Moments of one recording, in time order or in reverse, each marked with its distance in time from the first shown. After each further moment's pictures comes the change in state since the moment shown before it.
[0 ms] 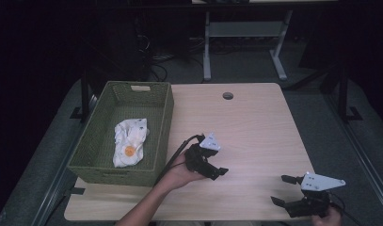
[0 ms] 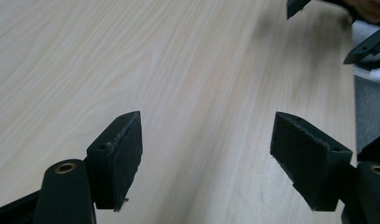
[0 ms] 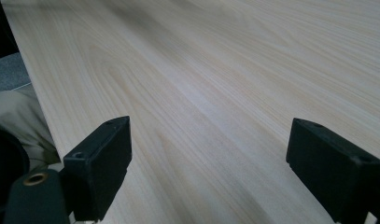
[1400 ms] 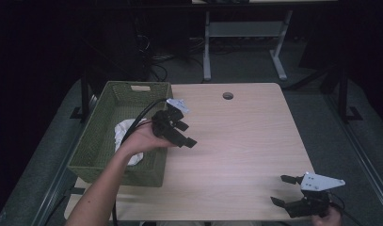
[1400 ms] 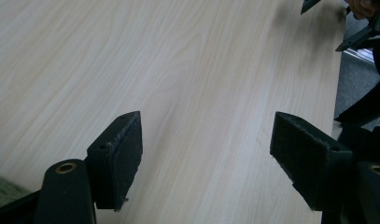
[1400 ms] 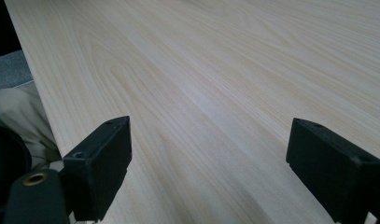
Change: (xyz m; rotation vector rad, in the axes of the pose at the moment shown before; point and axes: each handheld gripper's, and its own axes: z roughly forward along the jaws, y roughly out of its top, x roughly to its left) left arm 0.076 0.017 -0.103 0.105 -0.060 -0.077; right arm -0.001 0.000 0.000 -0.001 0.009 -0.017
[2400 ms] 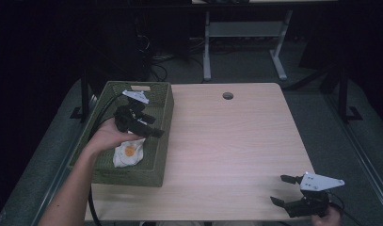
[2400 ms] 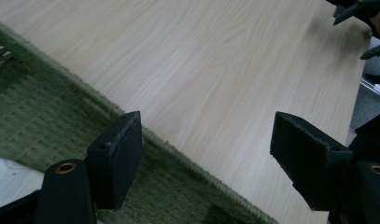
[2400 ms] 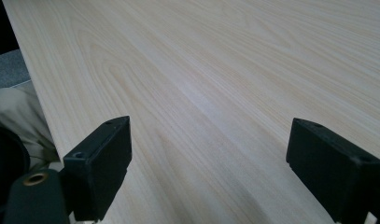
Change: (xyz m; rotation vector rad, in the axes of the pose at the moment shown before) left arm 0.039 -0.056 -0.067 -0.077 0.094 -0.151; right arm 0.001 0.000 0.001 0.001 -0.006 -0.001
